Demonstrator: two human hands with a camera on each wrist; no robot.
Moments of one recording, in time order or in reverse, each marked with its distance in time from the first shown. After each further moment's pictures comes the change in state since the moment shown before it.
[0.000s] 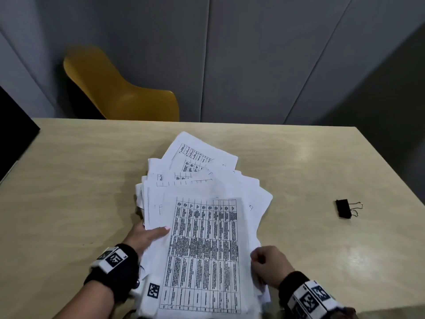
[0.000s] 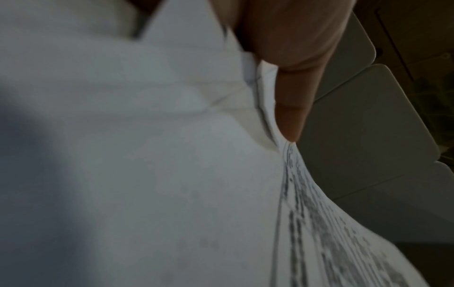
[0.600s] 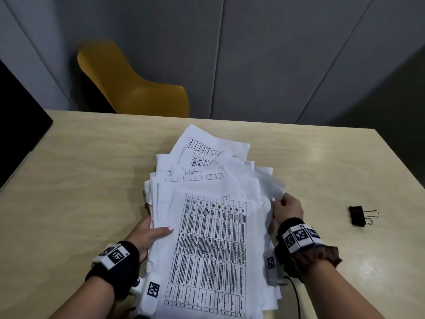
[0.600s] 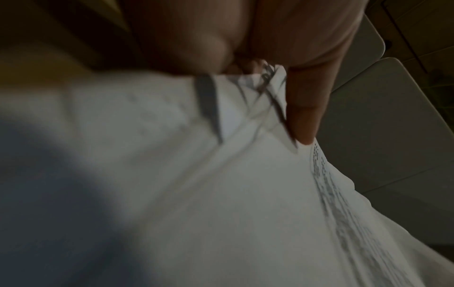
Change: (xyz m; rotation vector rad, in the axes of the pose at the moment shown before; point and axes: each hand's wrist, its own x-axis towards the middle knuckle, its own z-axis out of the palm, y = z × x) left_hand 0.000 -0.003 -0.003 -0.096 -0.112 -0.018; right_hand 0.102 -0.022 -0.052 0.316 0.543 0.097
